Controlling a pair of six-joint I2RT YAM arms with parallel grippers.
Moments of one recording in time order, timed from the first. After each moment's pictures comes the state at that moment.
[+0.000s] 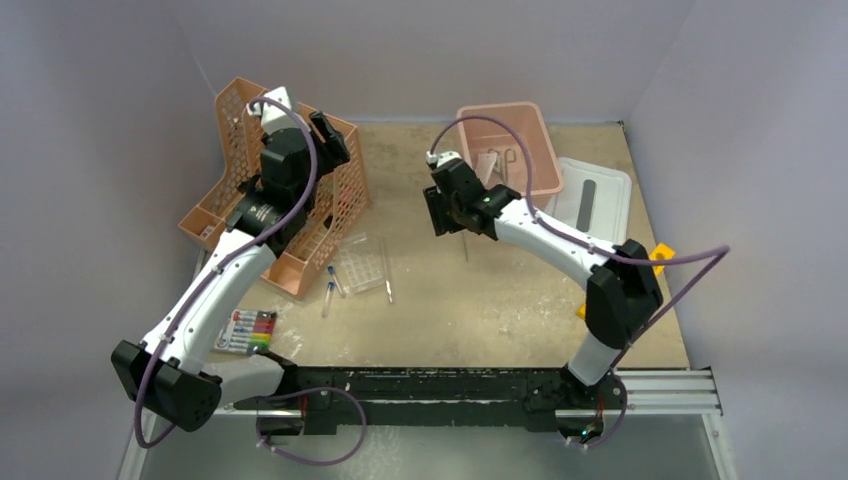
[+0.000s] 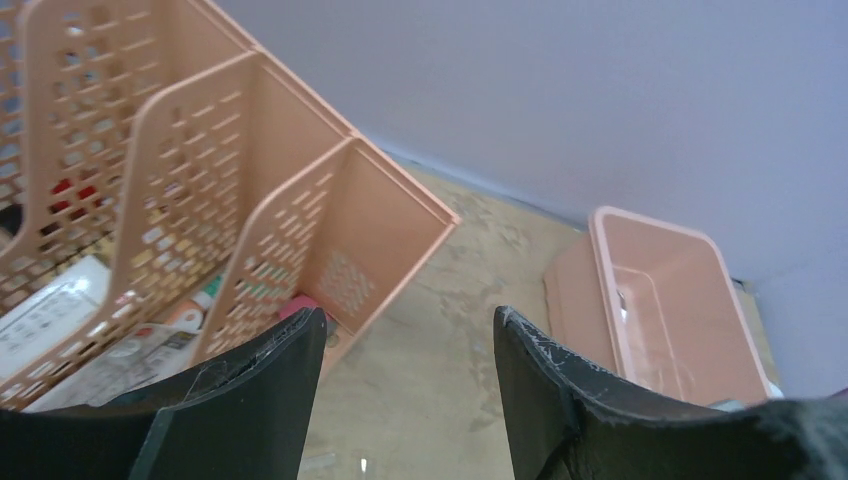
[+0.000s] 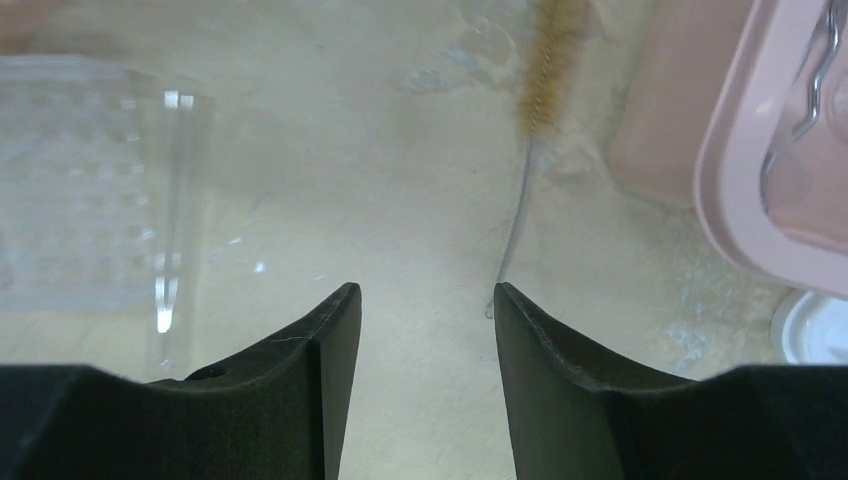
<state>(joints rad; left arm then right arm) -0.43 1.22 1.27 -0.25 -0.45 -0.49 0.70 1.66 1.38 -0.55 0.22 0.26</state>
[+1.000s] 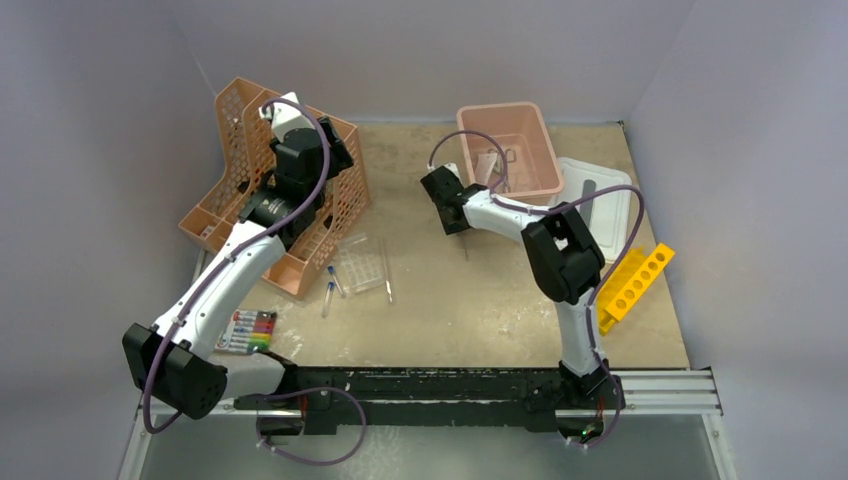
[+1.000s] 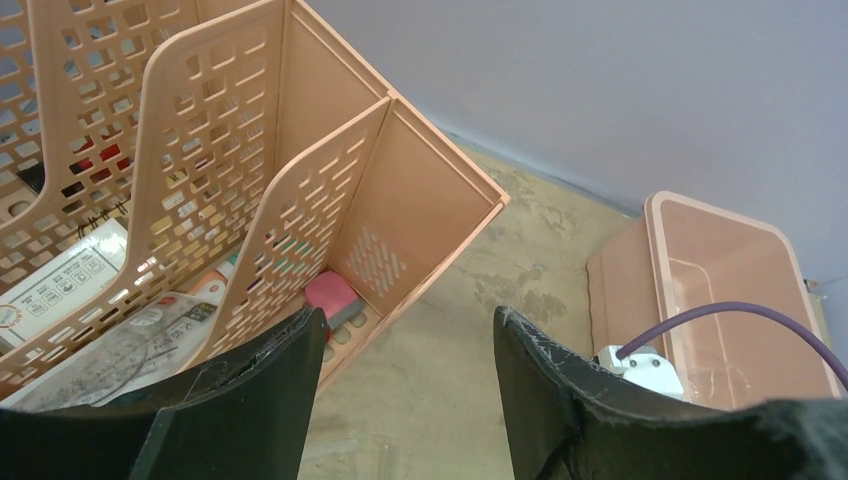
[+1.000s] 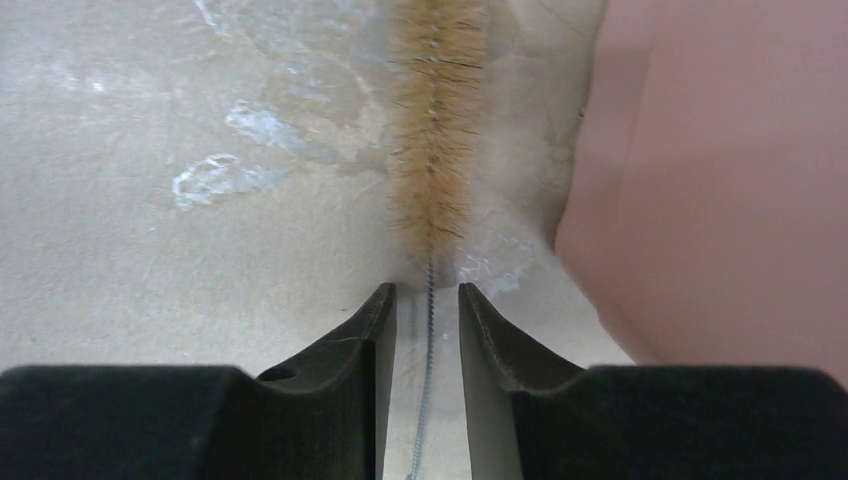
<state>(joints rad) -0.43 1.27 1.26 -0.28 -0.54 -0.52 0.64 2.08 1.49 -0.50 0.45 0.25</state>
